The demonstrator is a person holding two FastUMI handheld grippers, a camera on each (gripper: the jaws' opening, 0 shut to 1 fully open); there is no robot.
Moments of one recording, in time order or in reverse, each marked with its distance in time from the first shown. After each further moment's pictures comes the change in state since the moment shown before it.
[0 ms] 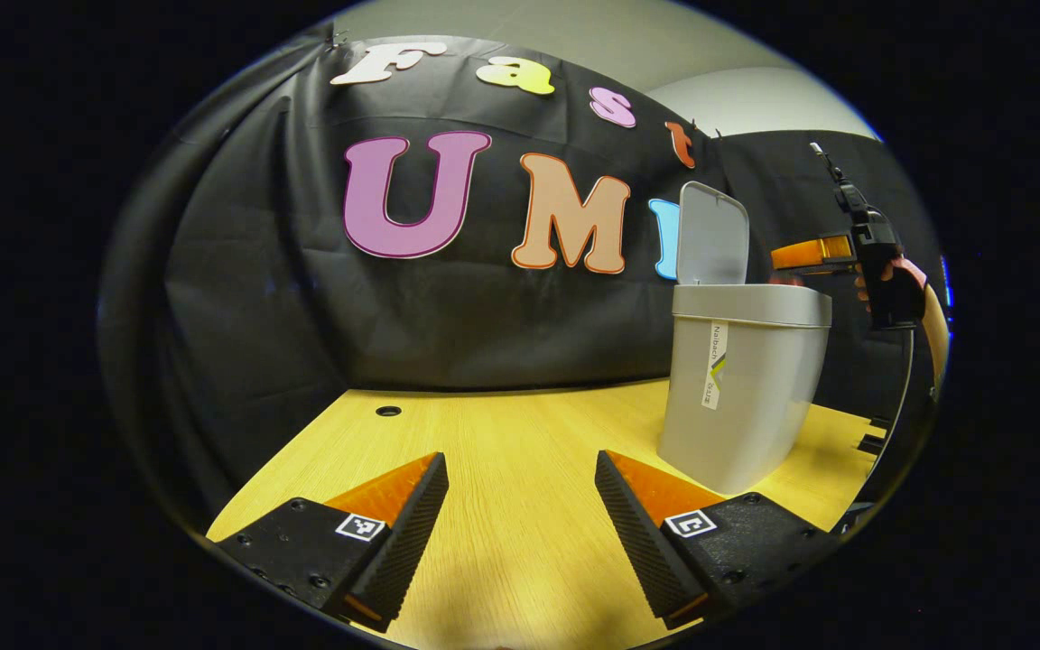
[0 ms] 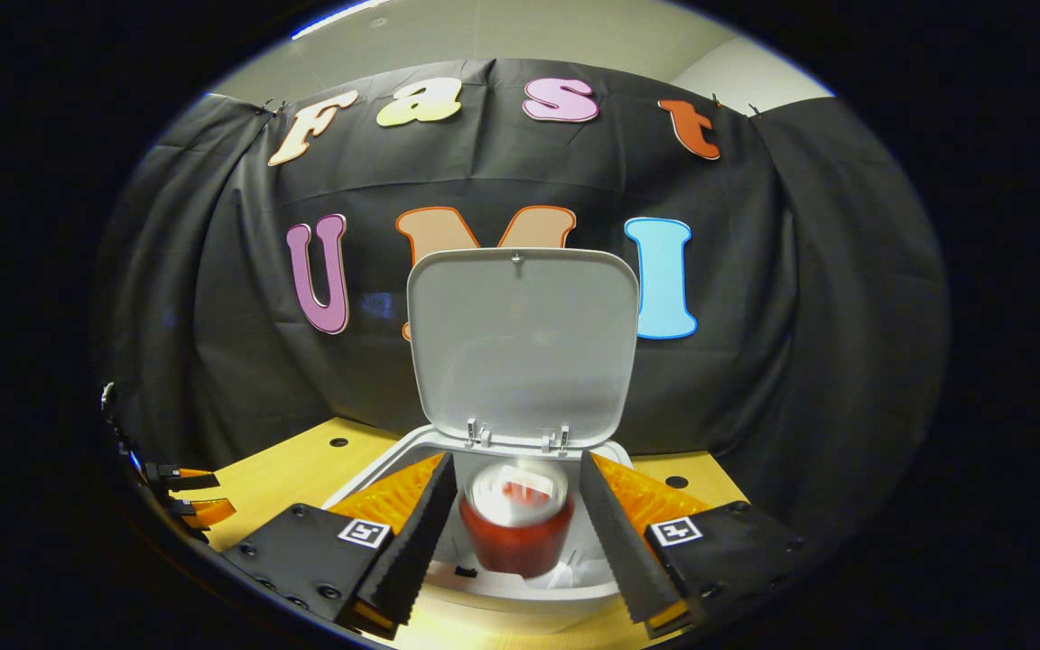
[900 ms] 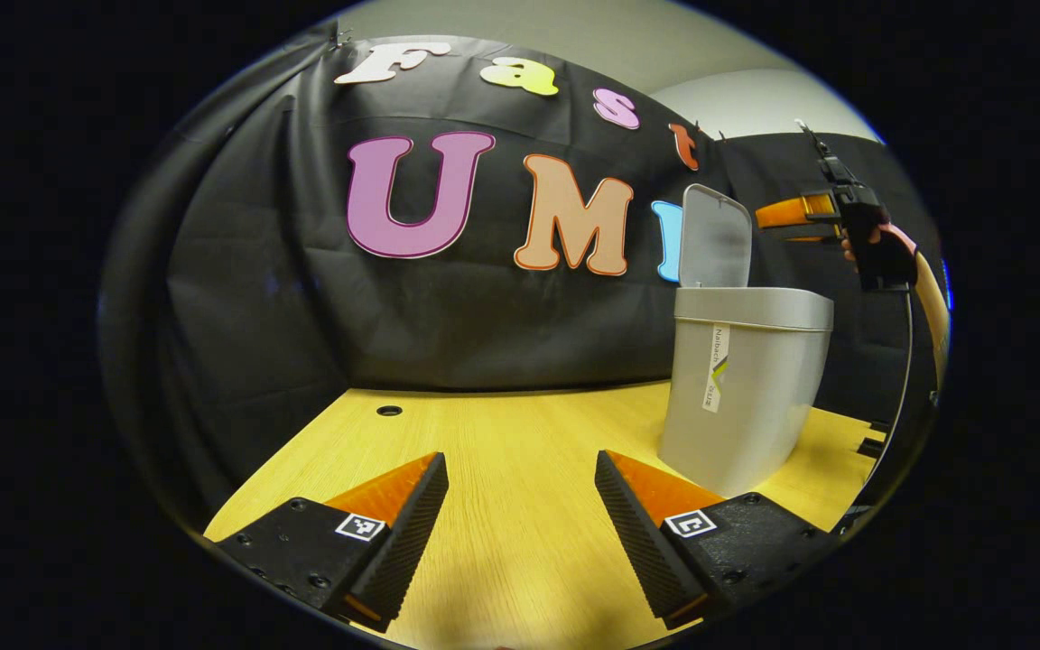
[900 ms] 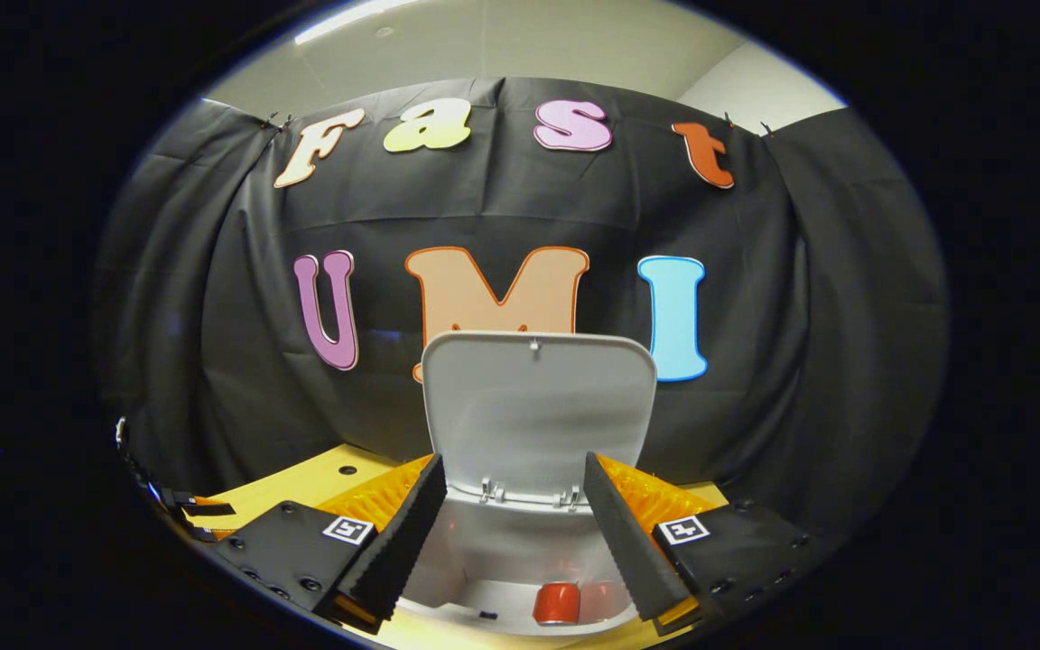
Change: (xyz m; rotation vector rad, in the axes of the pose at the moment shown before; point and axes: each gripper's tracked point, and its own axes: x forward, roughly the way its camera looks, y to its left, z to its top) left arm -0.001 0.003 0.002 -0.007 -0.003 0.012; right arm 0.010 0.019 0.080 -0.006 -0.085 0.034
